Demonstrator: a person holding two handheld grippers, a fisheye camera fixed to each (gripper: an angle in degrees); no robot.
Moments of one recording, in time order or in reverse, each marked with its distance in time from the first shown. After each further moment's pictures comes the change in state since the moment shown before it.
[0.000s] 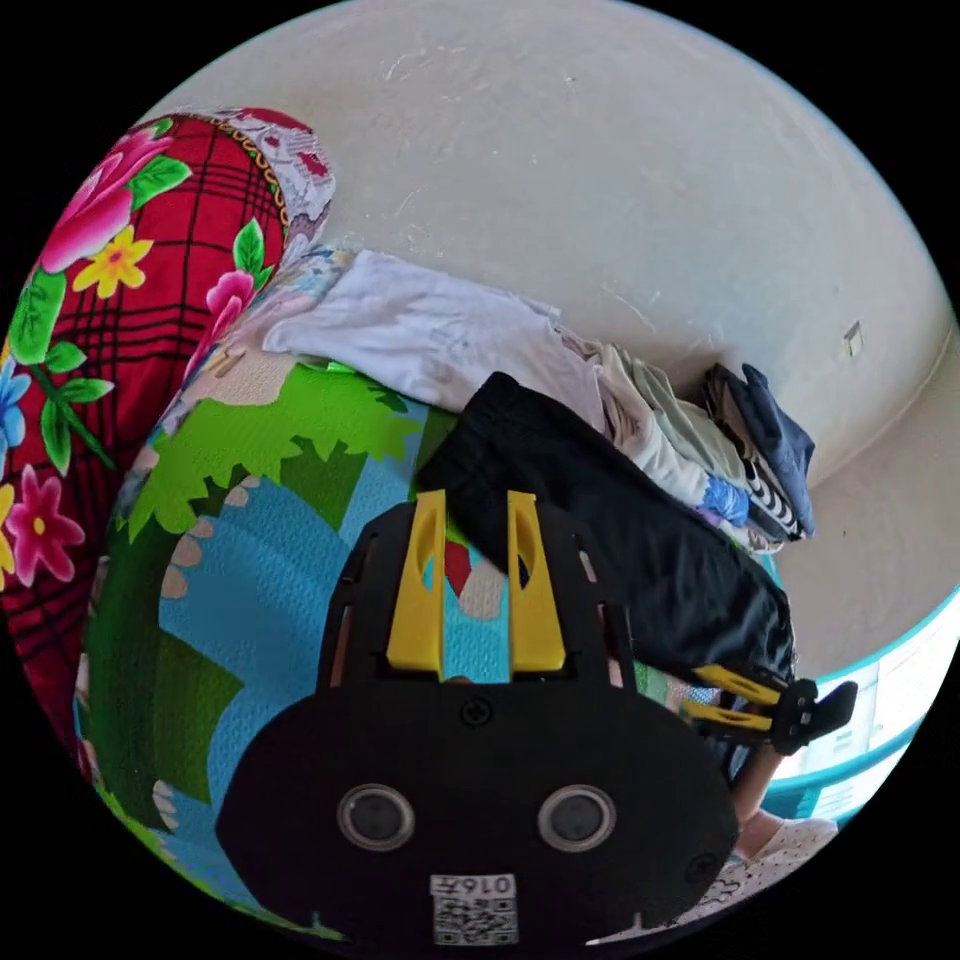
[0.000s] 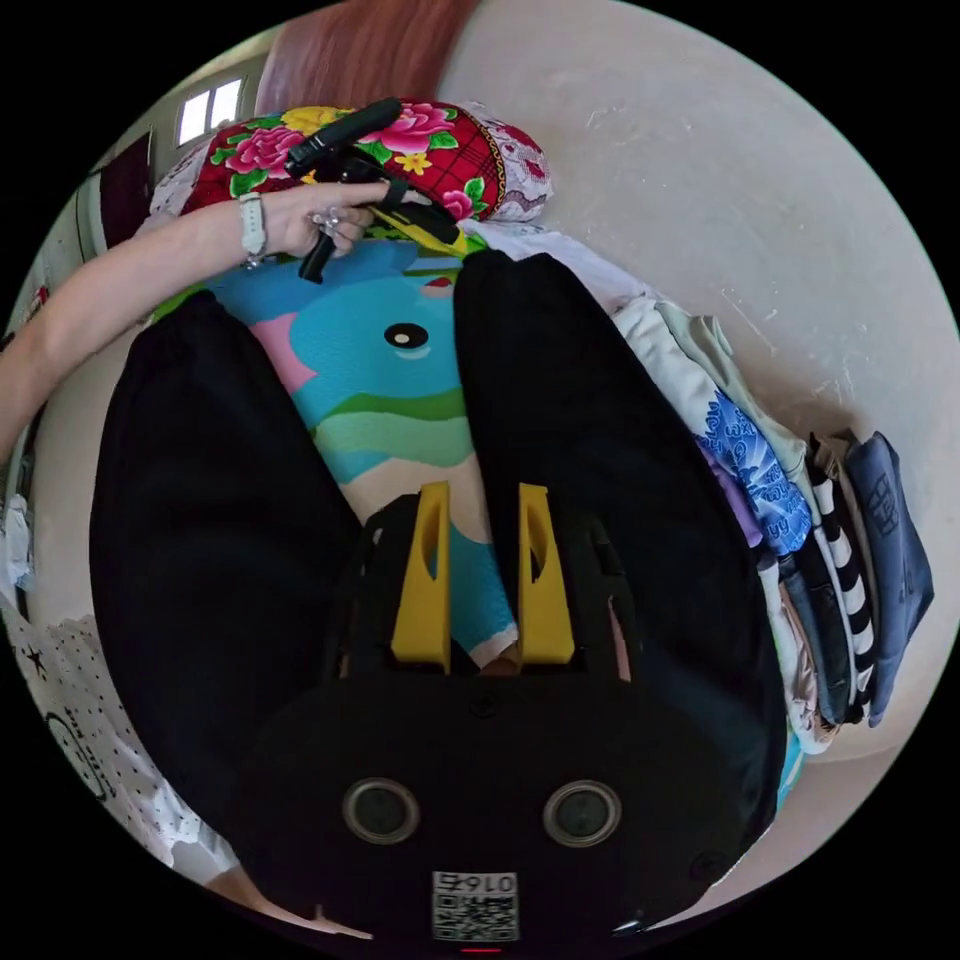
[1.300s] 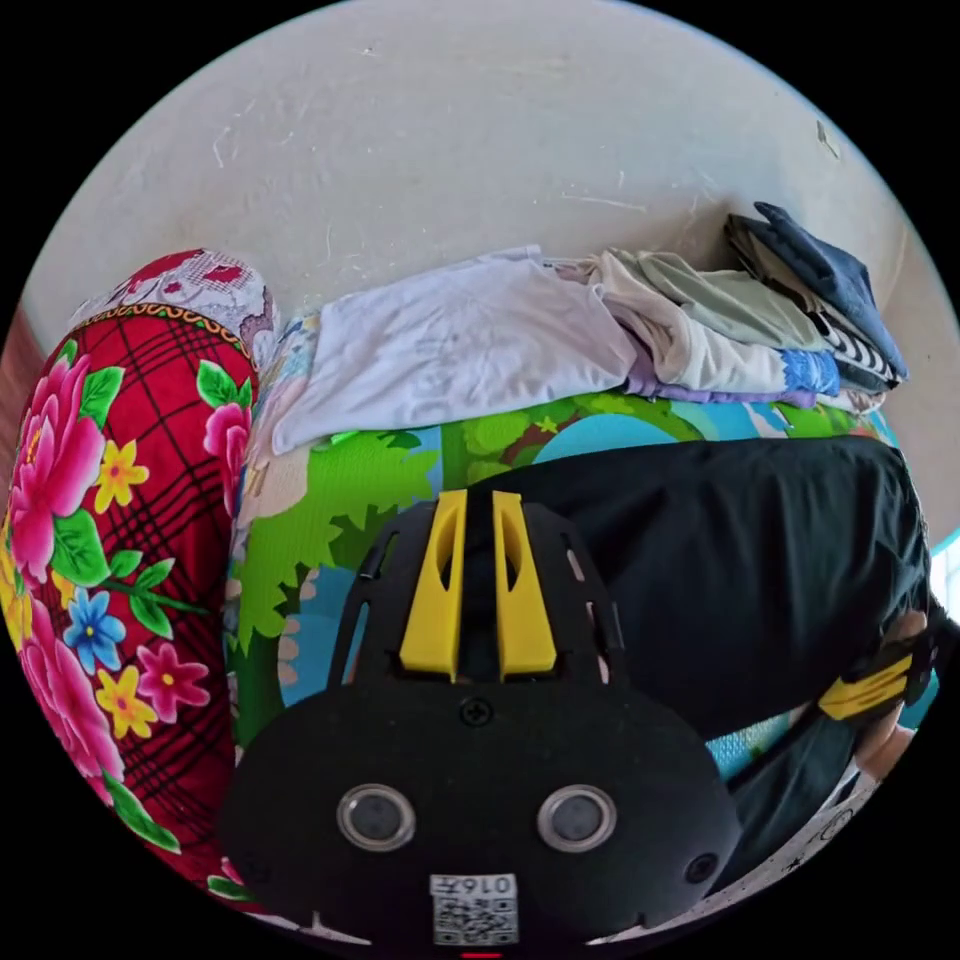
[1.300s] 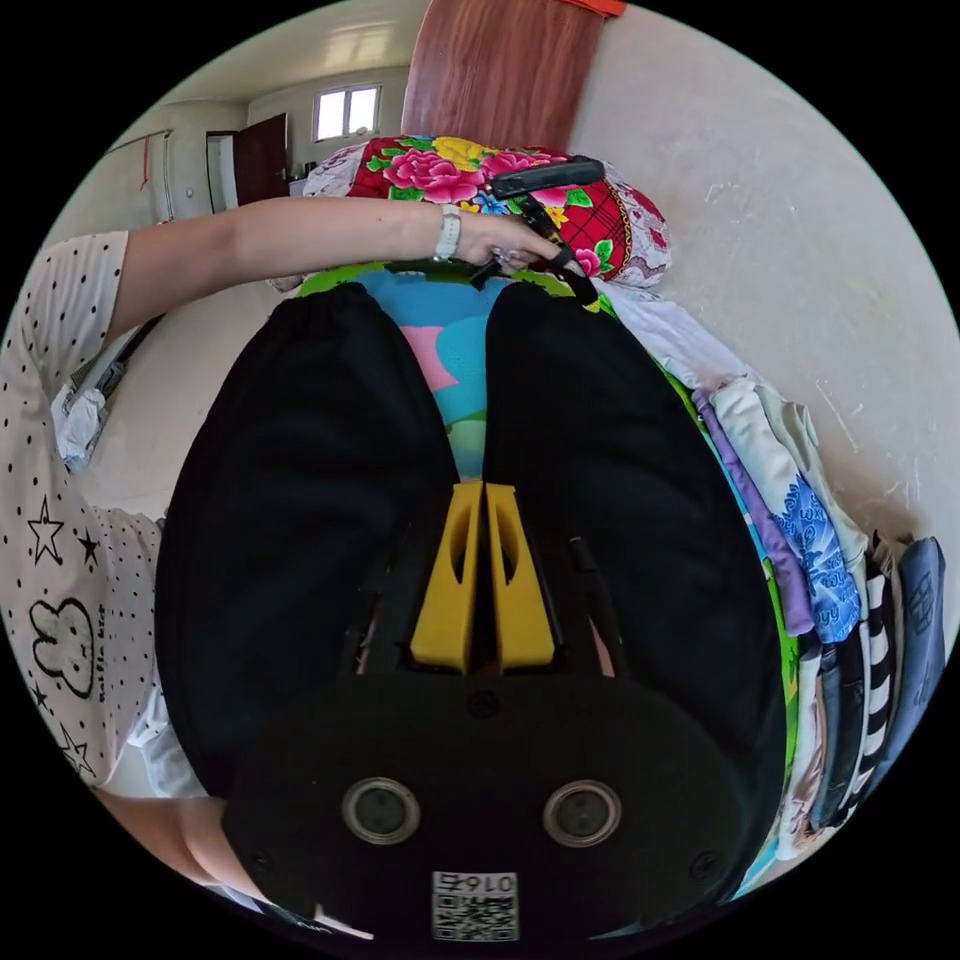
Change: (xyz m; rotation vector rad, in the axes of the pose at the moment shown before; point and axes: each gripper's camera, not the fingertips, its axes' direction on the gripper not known) left arm 0.116 -0.030 0.082 -0.124 -0.444 0.439; right arm -0.024 -0.107 -0.137 0.133 -0.187 -0.279
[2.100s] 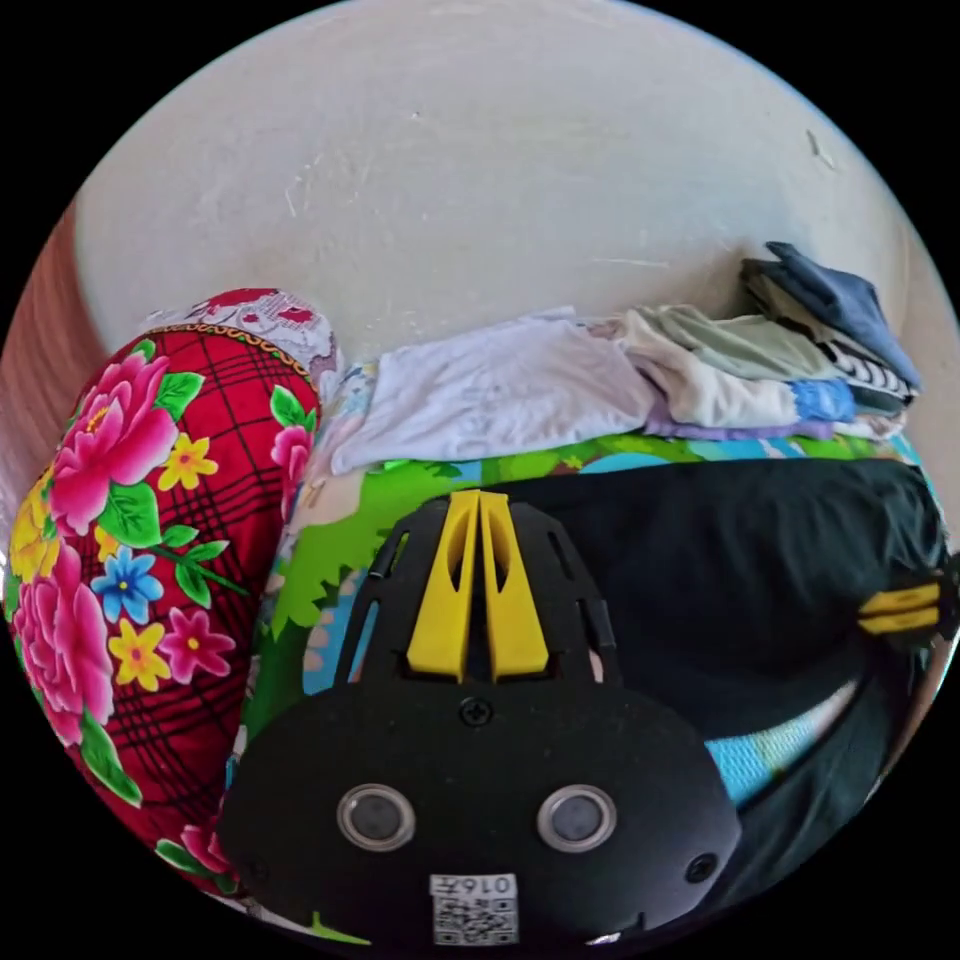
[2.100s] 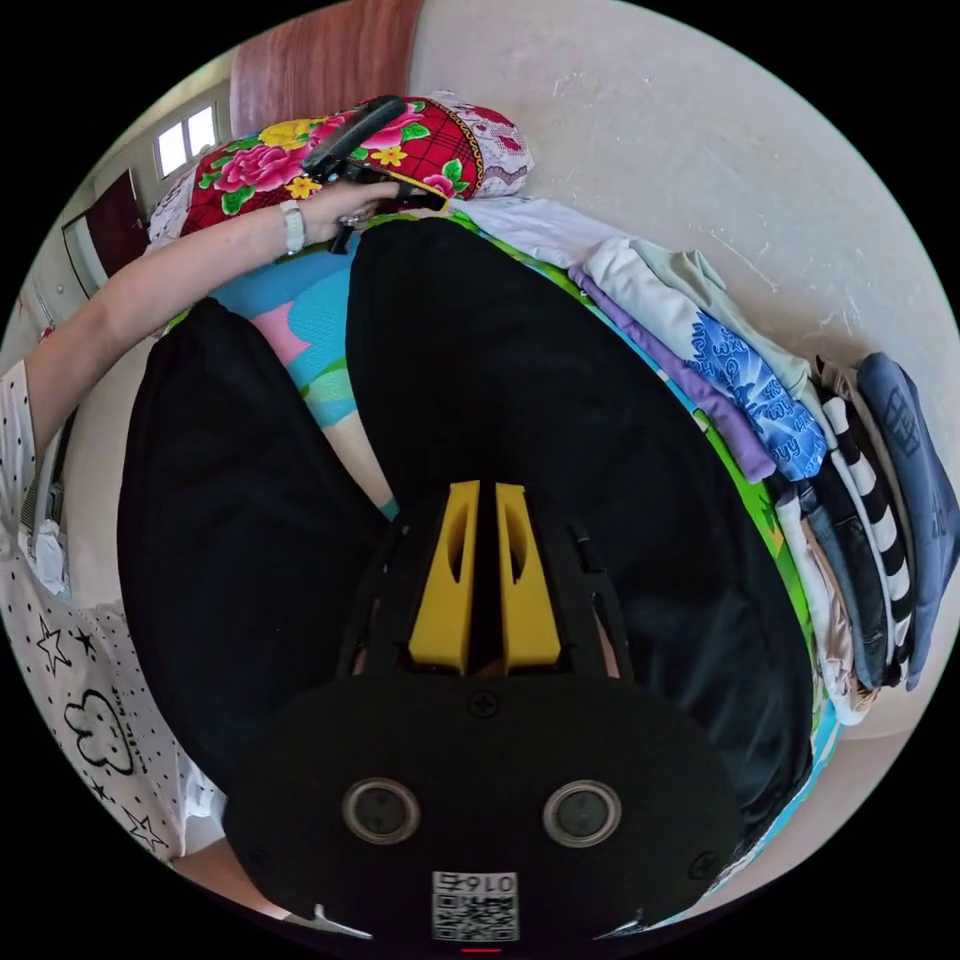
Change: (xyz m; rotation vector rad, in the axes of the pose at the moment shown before) left arm 0.032 0.062 -0.073 0.232 0.079 -0.017; right arm 0.033 0.147 -0.060 -0.150 0.112 0.369
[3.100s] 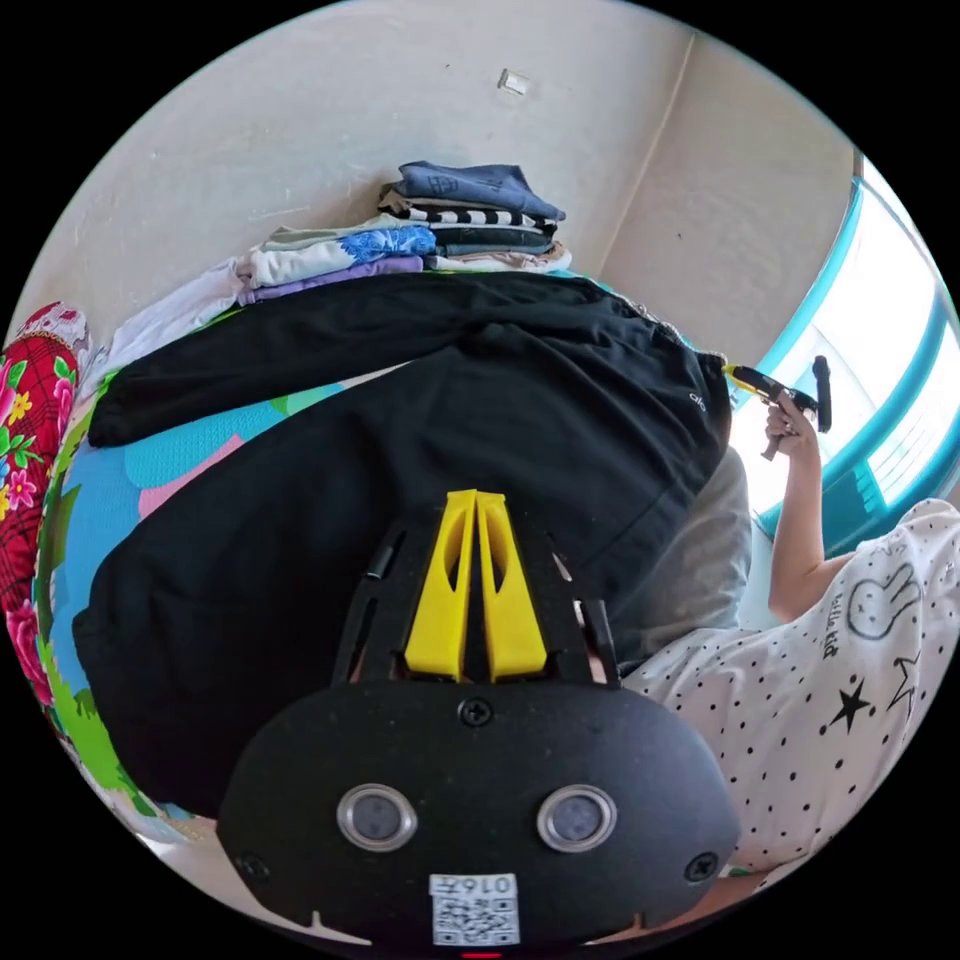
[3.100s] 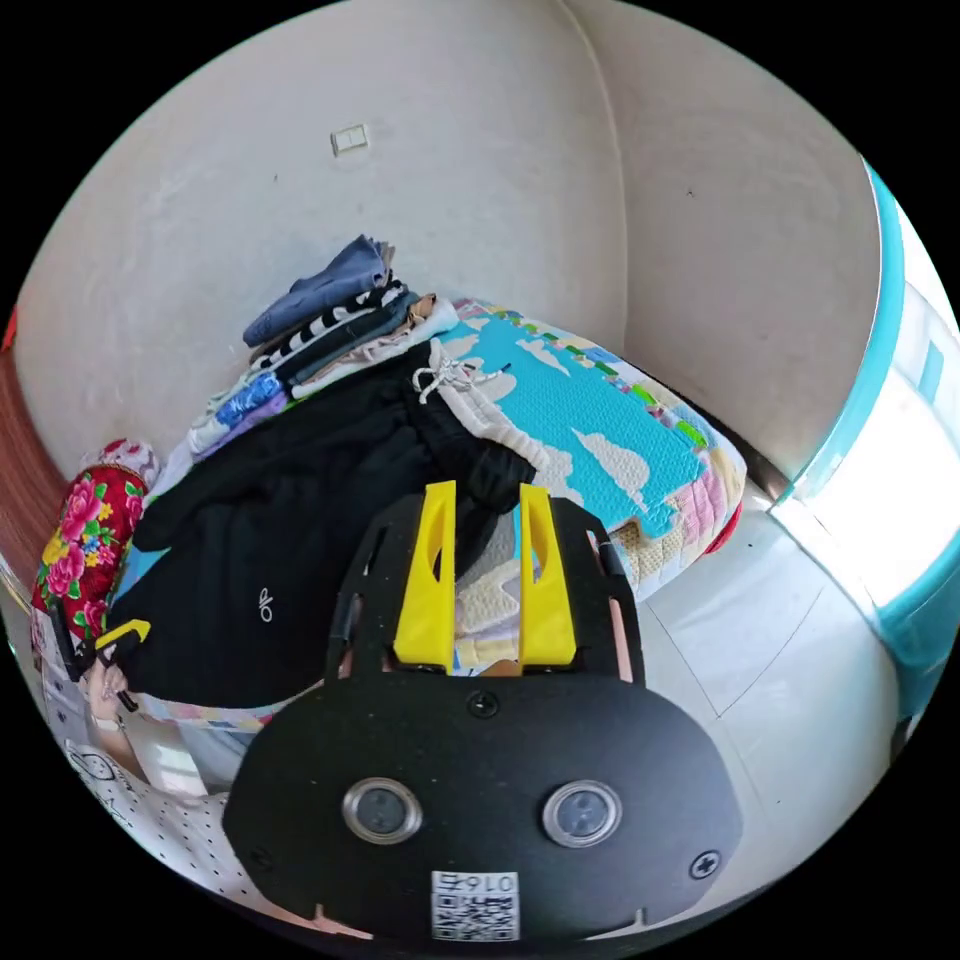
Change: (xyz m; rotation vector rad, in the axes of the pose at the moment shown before) left arm 0.152 0.239 -0.142 -0.131 0.485 0.261; right arm -0.082 0.760 -0.251 0.379 0.468 1.245
